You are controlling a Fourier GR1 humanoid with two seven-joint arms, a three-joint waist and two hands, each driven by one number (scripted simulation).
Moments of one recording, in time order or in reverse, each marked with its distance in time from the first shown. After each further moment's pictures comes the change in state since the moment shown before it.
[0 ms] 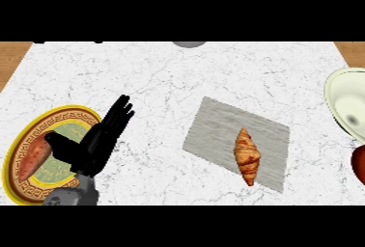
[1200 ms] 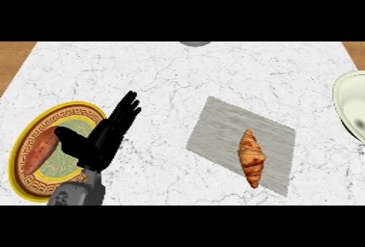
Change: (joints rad) left arm -0.039 -0.028 -0.010 0.011 -0.021 -0.001 0.019; right arm -0.444 -0.224 -0.249 1.008 -0.012 -0.427 -0.470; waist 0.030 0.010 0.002
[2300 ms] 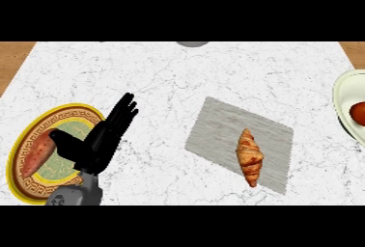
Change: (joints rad) left arm 0.023 0.004 0.005 -0.022 0.001 -0.001 0.004; right arm -0.271 -0.021 -0.308 0.748 -0.263 -0.243 -0.384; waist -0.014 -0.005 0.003
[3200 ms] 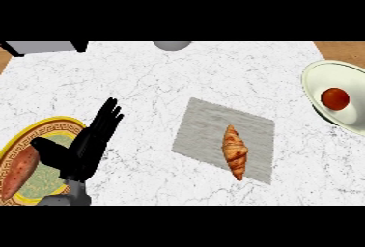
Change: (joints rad) left arm 0.065 0.022 0.053 -0.029 0.005 0.027 -0.001; right arm 0.513 0.133 -0.333 -0.540 -0.543 0.564 -0.272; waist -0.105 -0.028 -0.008
